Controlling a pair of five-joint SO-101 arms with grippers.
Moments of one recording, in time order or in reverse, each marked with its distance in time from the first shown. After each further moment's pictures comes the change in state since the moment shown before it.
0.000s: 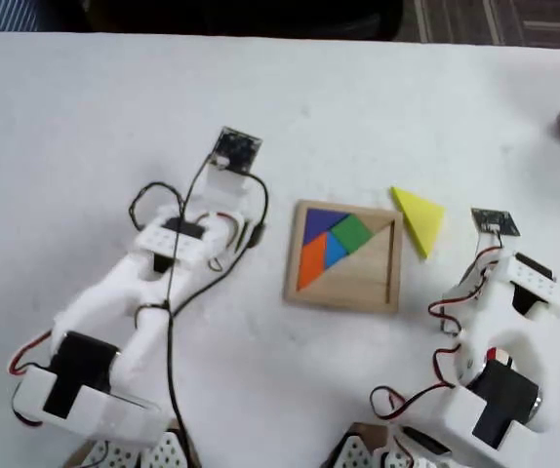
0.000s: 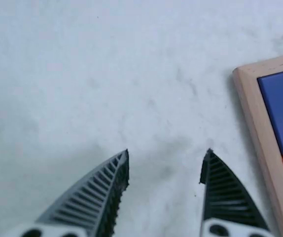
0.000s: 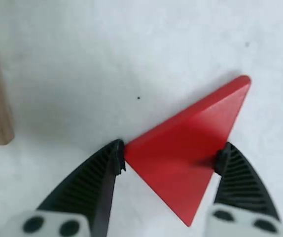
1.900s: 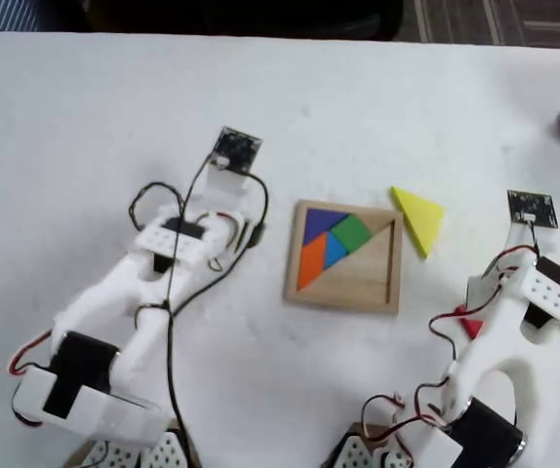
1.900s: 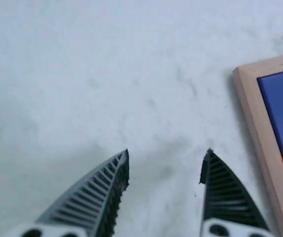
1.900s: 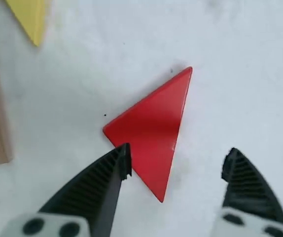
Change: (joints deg) left arm 0.0 0.0 0.0 0.0 0.0; right arm 3.4 -13.5 -0.8 2.1 -2.8
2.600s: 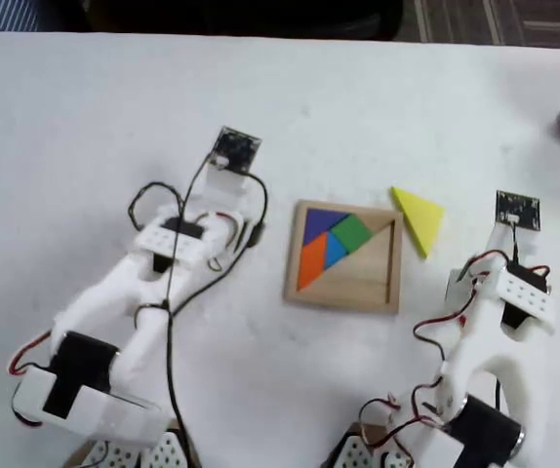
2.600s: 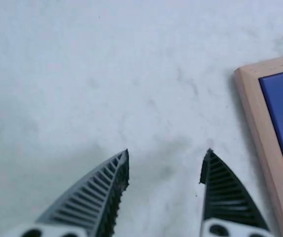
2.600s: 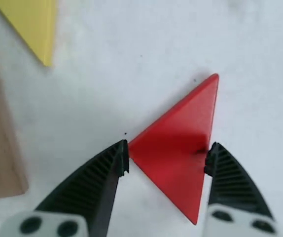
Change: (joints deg) left arm -0.1 0.0 0.0 0.0 0.0; right arm -5.5 2.5 6.9 -10.6 -10.5
